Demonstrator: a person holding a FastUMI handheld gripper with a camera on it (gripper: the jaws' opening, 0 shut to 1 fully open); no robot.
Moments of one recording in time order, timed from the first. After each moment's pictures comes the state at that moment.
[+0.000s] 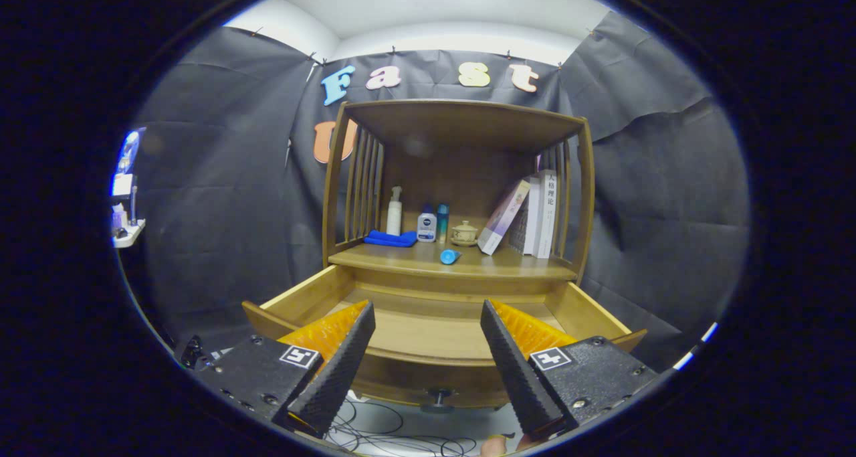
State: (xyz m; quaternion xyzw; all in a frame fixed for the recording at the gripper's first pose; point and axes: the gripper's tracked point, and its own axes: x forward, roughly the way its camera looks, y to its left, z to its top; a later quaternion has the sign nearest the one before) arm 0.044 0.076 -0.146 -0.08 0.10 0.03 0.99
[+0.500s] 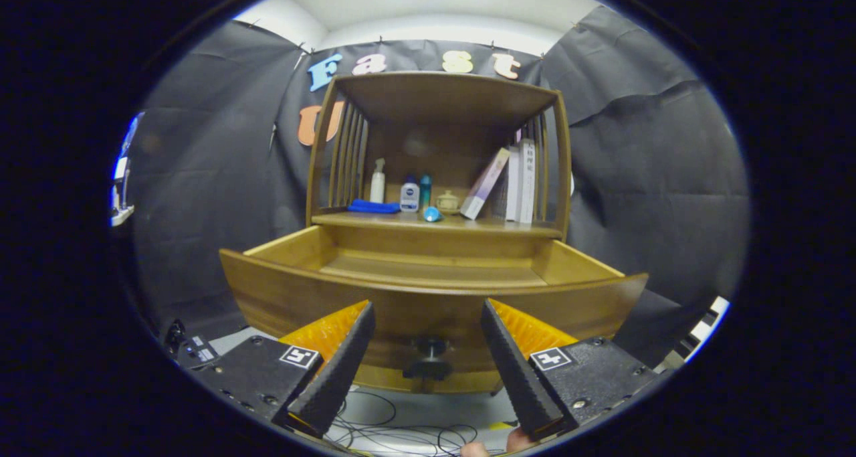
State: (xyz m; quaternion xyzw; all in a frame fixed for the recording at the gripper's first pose) arm 0.024 0.049 -0.236 -0.08 0.13 -0.02 0.99
